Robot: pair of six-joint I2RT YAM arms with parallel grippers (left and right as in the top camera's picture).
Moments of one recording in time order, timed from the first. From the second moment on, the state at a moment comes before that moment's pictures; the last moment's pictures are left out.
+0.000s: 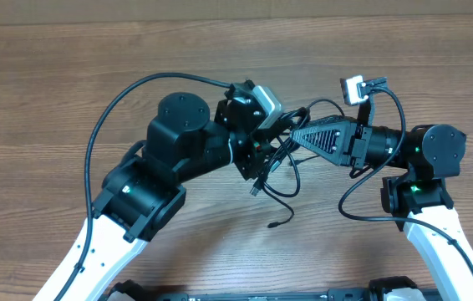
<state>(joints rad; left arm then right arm) -0.63 1.20 1.27 -0.37 0.44 0.02 0.11 1.14 0.73 0.75 -1.27 1.27</state>
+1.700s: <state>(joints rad) -0.63 1.22 1.27 -0.55 0.17 -0.05 0.06 1.14 0.73 0.85 -1.29 1.36</state>
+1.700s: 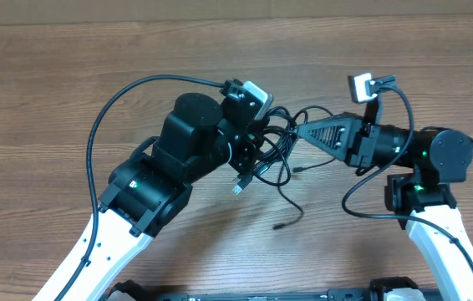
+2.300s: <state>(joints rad) -0.63 1.23 1.27 -0.68 0.13 0.02 -0.26 1.14 0.73 0.87 -1.33 1.50</state>
